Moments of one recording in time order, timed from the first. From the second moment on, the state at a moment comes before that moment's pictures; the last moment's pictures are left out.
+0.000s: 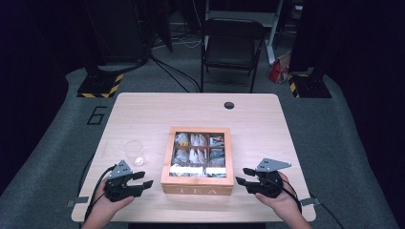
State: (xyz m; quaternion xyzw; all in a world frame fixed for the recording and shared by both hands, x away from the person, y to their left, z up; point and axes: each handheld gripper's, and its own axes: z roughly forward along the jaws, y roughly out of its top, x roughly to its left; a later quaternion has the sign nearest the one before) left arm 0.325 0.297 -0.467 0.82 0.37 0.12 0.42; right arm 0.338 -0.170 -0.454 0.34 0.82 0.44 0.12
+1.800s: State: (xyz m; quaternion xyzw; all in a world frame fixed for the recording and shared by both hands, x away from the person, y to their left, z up) left arm 0.318 0.254 -0.469 0.84 0.31 0.11 0.43; right arm 0.320 -0.145 -0.470 0.30 0.84 0.44 0.11
